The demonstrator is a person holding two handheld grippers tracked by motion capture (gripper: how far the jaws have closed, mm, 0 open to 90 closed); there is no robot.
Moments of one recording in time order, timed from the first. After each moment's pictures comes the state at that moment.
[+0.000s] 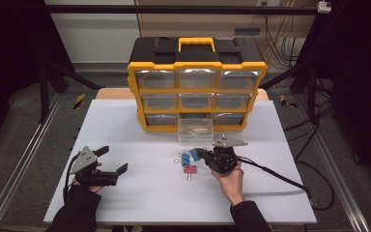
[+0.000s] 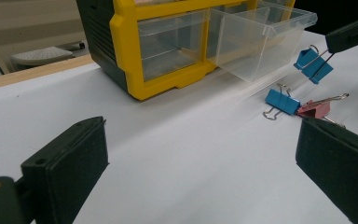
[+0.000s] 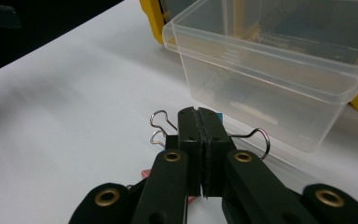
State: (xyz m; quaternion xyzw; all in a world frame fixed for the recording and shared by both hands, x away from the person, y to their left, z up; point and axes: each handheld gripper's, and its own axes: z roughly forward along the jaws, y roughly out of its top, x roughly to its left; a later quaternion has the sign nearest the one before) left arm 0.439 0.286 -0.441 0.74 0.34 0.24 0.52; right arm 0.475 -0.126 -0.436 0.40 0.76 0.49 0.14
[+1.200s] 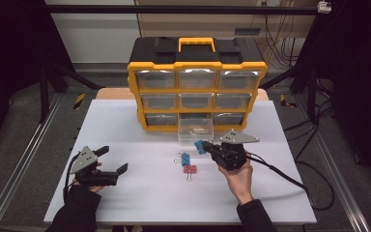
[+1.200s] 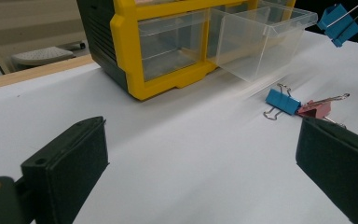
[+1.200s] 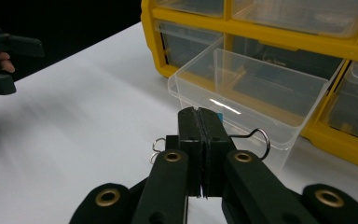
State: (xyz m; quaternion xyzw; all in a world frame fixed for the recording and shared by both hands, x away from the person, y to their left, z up) left arm 0.439 0.286 -0.441 0.74 0.34 0.24 0.52; right arm 0.463 -0.140 -0.394 0.37 0.75 0.51 0.18
